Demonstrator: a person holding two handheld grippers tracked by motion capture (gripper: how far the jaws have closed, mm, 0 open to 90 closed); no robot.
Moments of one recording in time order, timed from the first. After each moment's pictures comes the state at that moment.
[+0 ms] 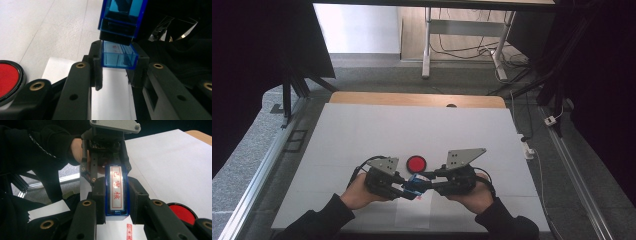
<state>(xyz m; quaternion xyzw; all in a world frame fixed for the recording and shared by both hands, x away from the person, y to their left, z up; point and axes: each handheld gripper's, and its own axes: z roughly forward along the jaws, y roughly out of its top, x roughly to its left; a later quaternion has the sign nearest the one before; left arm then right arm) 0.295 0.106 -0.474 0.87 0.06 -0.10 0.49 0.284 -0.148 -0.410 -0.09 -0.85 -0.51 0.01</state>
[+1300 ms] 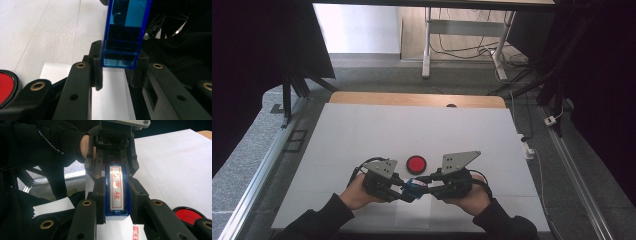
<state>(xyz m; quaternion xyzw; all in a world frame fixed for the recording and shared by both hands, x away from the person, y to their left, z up) 0.292 0.109 -0.474 0.86 0.02 -0.09 0.50 0.280 -0.140 -0.414 -0.06 -0.86 -0.51 0.03</state>
